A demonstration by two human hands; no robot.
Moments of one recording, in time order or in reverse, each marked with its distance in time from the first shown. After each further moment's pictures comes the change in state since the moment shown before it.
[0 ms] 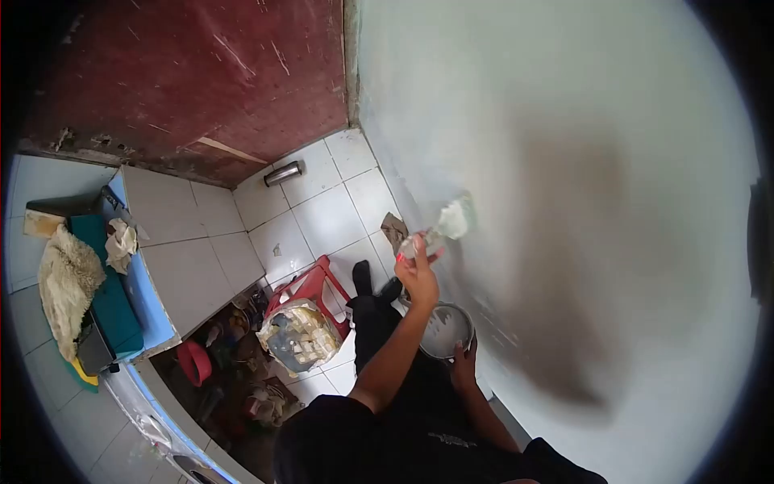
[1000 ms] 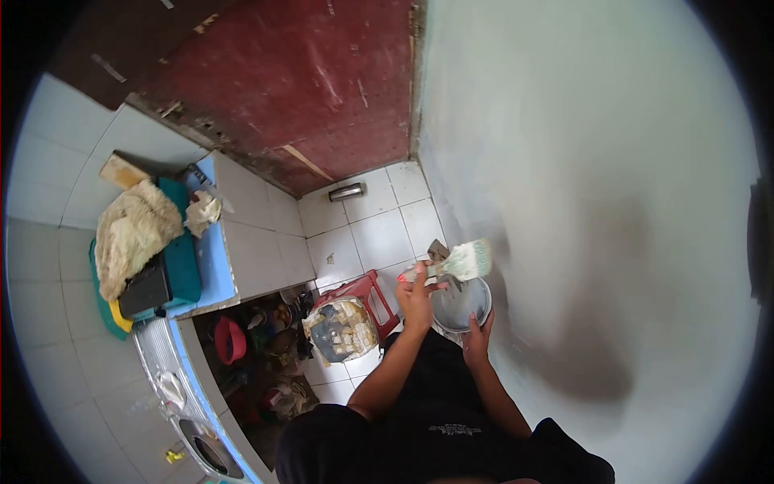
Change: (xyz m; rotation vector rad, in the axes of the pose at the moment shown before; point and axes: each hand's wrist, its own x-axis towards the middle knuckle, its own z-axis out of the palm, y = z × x) left_hand -0.064 0.126 -0.043 -0.076 -0.090 0.080; right_hand -0.014 -0.063 0.093 0.208 -0.259 -0.220
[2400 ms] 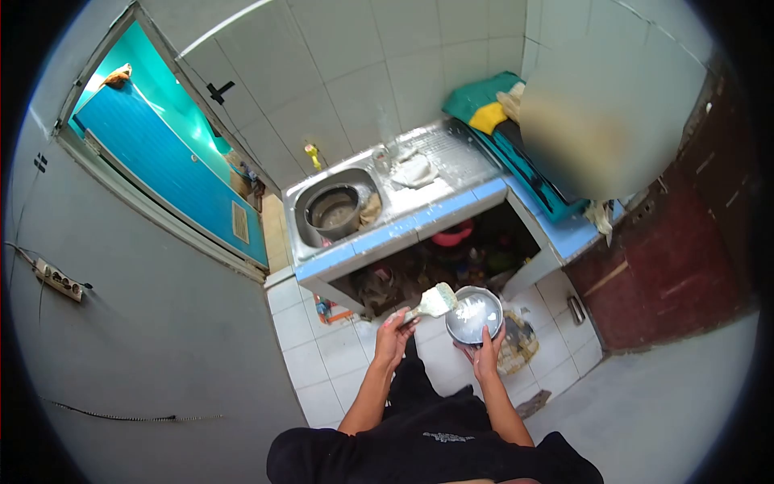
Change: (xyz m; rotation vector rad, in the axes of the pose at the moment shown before) left_hand -0.458 0.204 -0.394 -0.527 0.861 0.605; right_hand -0.318 0.231 0.177 -0.556 -1.112 0.587
